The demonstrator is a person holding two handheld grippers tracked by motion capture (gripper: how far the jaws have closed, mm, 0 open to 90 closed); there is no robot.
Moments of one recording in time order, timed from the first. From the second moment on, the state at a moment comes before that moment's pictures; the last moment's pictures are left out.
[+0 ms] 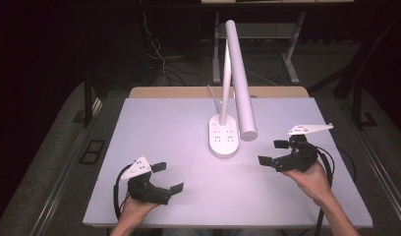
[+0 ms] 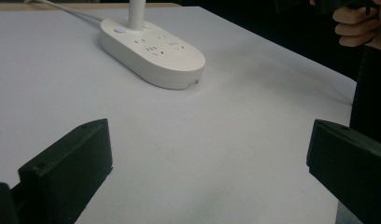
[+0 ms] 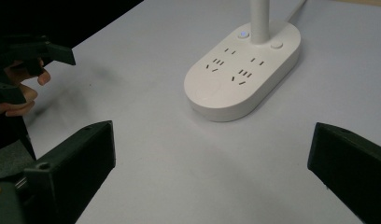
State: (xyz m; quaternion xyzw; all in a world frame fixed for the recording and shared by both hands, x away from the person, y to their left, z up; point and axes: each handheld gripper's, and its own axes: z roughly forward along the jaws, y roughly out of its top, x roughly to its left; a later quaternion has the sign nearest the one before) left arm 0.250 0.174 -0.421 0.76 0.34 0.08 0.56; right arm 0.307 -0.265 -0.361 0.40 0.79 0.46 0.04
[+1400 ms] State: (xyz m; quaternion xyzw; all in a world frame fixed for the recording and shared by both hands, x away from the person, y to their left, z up) left arm 0.250 0.176 -0.420 0.75 0.34 0.08 0.56; right arm 0.390 -0.228 -0.337 0.39 0.81 0.44 0.03
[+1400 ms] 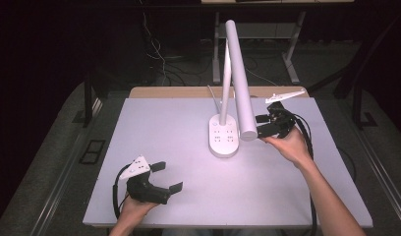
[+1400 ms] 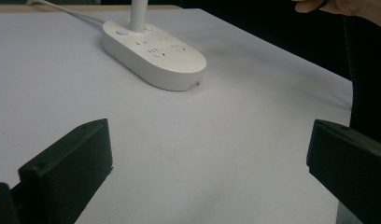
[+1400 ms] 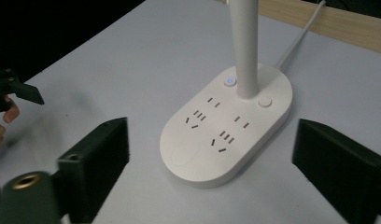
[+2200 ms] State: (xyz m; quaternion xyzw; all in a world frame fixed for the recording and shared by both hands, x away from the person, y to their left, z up) left arm 0.251 0.178 -0.420 0.75 0.34 0.08 0.56; right arm 0.442 -0.209 -0.359 0.41 0.80 0.43 0.04
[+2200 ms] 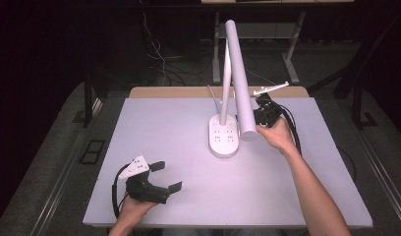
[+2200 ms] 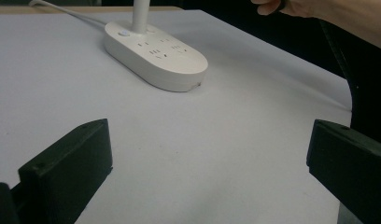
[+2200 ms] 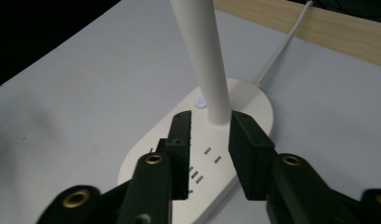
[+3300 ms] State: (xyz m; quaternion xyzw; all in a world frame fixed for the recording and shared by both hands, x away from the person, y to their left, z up) left arm 0.254 0.180 -0.421 0.75 0.34 0.08 0.56; right arm 0.483 -0.191 -0.420 0.46 0.78 0.42 0.02
